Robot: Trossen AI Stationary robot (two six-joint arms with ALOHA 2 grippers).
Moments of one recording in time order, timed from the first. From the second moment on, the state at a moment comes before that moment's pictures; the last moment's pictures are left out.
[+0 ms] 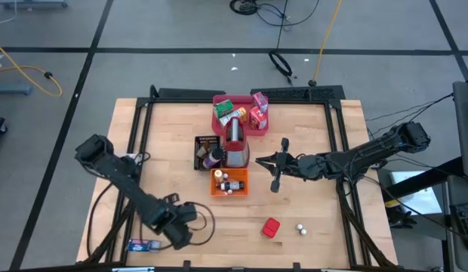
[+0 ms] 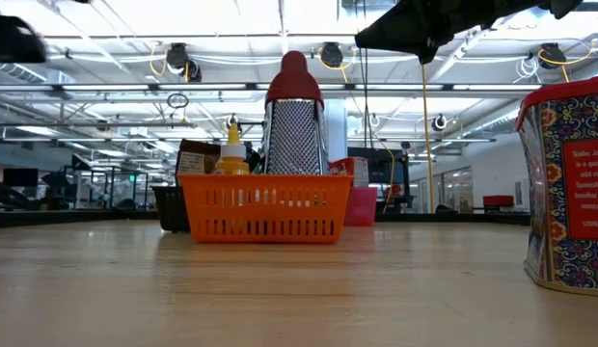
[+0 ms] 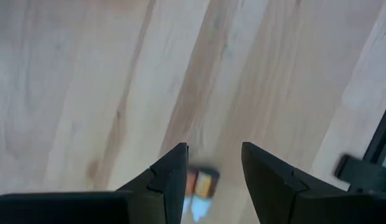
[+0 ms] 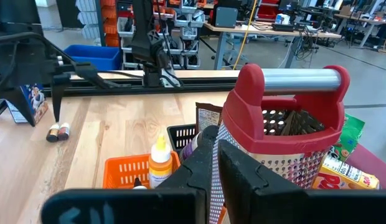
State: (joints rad) left arm -0.73 1.69 1.22 -0.95 -0.12 -1.06; right arm 0.27 1.22 0.66 0.36 0.52 0.04
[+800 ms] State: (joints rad) left arm -0.89 1.69 1.02 -0.75 -0.08 -1.29; right arm 0.27 1.22 0.66 0.36 0.52 0.06
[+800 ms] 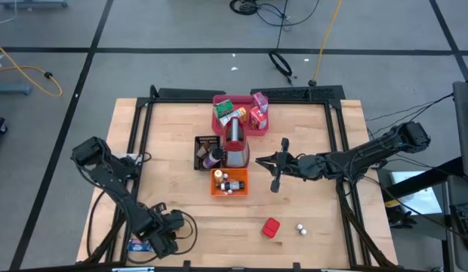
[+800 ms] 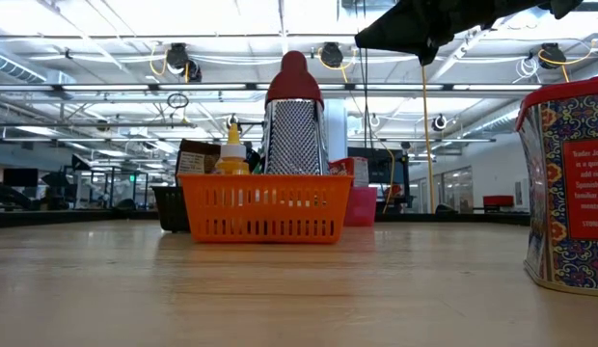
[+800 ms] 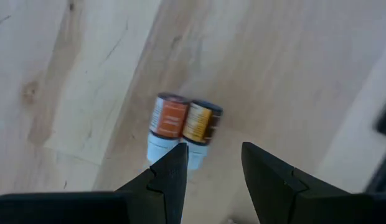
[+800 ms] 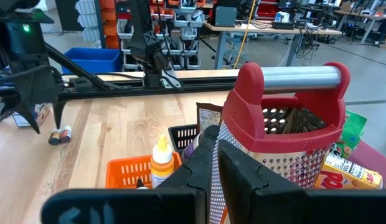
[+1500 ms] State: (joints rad) left arm -0.89 1.69 0.91 -0.63 -0.11 -1.23; right arm 0.27 1.22 0.66 0.35 0.52 0.06
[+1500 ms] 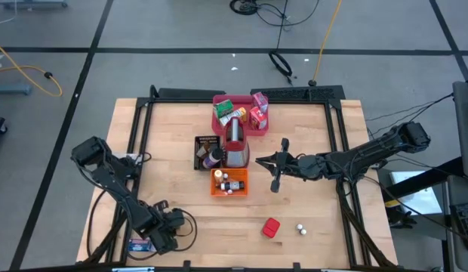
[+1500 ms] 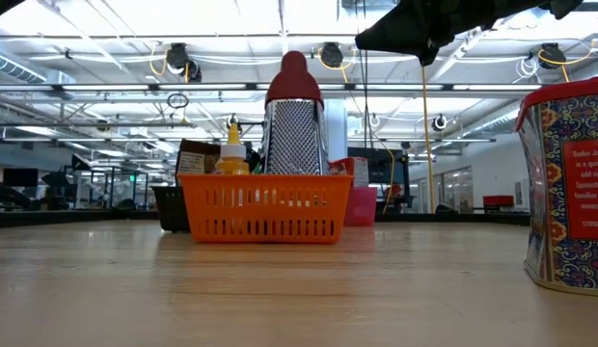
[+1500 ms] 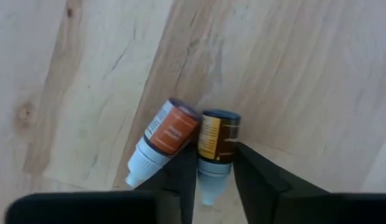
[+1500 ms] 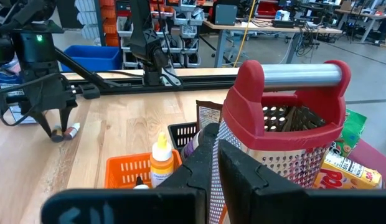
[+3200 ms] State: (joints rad) left arm -0.42 1.69 1.24 -0.70 -0.21 -0.33; right arm 0.27 1.22 0.66 0.34 0.52 0.07
